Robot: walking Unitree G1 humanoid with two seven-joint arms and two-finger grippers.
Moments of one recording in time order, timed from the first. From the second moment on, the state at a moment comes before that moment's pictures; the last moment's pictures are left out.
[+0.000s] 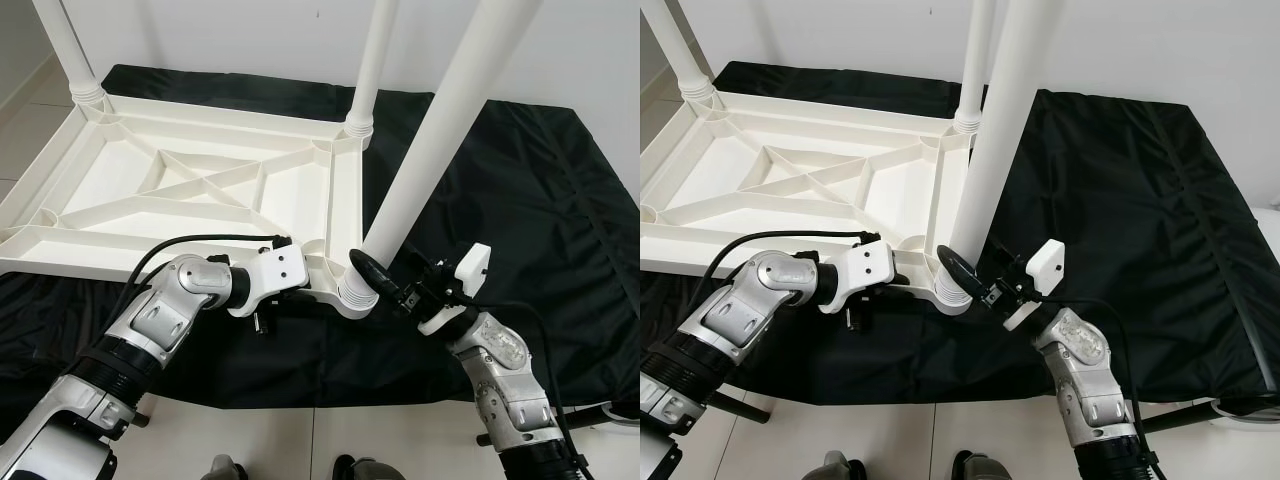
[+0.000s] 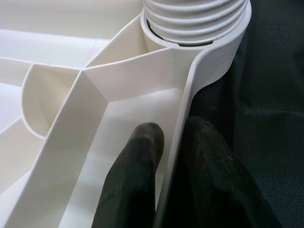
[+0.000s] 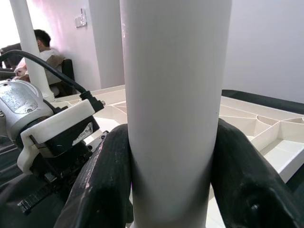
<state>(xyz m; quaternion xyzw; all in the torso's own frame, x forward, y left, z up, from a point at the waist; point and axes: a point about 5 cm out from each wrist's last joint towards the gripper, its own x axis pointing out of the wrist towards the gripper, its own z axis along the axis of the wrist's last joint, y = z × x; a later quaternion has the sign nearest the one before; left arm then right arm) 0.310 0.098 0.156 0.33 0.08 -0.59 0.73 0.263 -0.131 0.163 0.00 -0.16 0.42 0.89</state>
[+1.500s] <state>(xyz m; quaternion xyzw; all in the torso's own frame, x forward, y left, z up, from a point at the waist) 0.308 0.096 0.161 0.33 0.07 -0.59 0.73 0.239 -0.121 0.166 -0.02 -0.19 0.34 0.92</state>
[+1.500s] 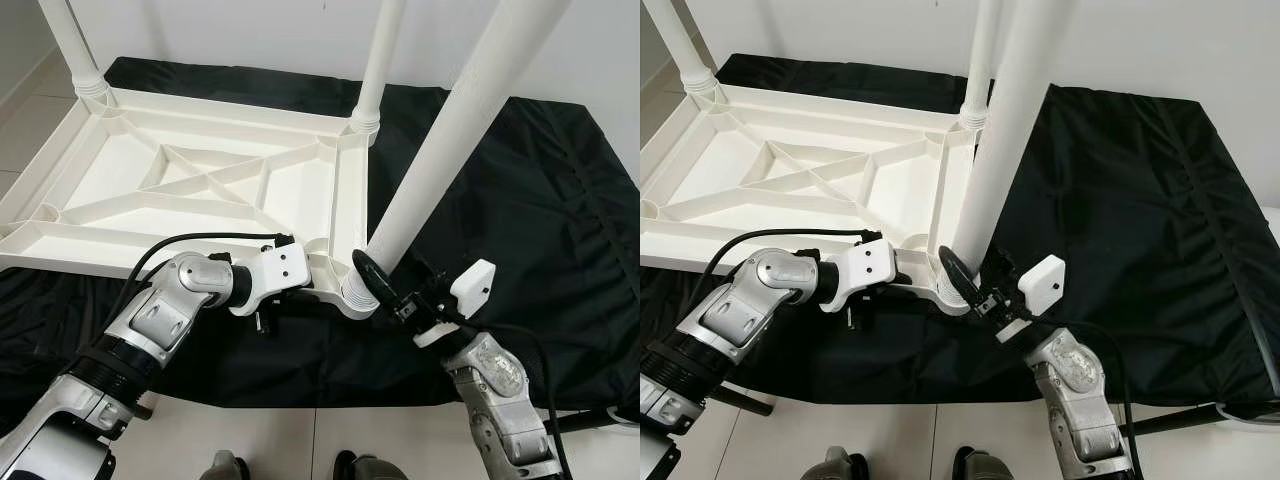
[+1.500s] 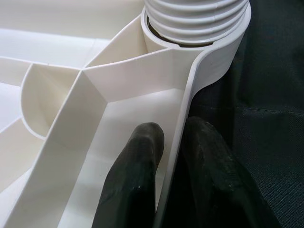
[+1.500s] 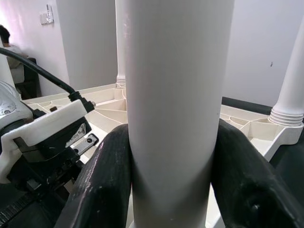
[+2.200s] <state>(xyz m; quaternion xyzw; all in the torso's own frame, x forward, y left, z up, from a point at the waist) 0.309 0.096 0.162 0.33 0.07 -0.59 0.73 0.235 -0.117 0.165 0.00 -0.20 0.25 0.95</state>
